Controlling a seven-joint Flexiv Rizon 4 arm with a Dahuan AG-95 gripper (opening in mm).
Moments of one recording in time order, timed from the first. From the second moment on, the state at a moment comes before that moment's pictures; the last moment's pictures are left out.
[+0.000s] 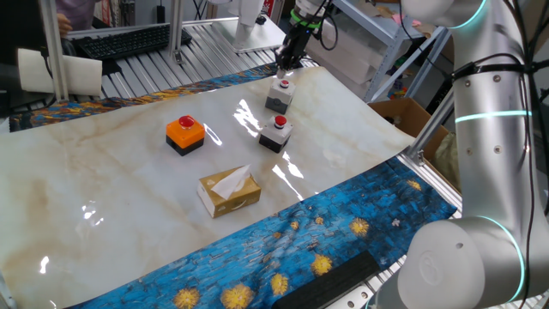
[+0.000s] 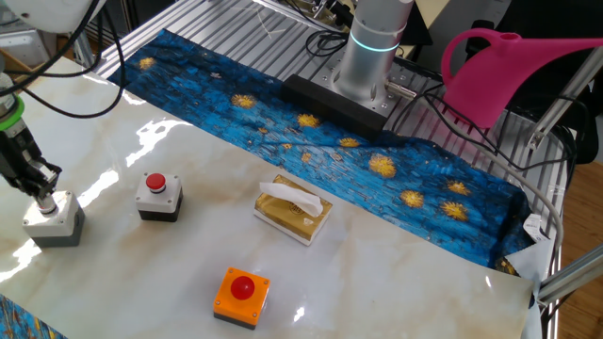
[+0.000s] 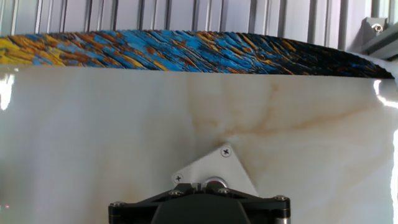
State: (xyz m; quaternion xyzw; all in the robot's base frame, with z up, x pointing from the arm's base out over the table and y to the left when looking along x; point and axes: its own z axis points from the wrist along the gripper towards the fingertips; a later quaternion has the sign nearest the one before) arm 0.746 -0.290 0.111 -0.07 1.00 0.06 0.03
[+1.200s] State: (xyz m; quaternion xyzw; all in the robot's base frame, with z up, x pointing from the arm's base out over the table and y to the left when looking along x) arm 0.742 -0.302 0.099 -0.10 0.99 0.06 0.05
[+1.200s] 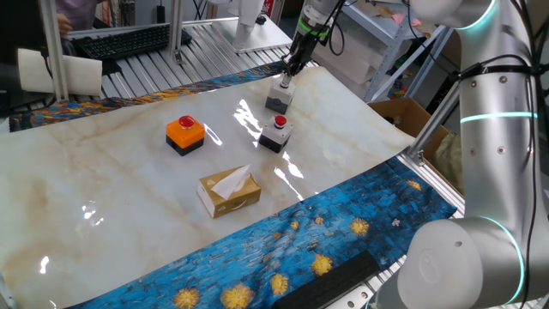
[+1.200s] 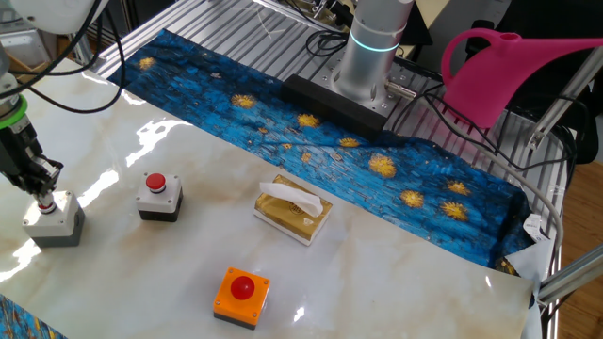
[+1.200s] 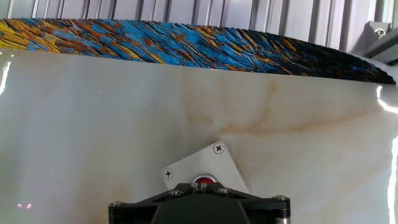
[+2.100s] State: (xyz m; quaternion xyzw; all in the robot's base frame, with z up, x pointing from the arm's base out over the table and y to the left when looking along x) arm 0.742 -0.294 0.099 -0.10 0.99 0.04 0.05
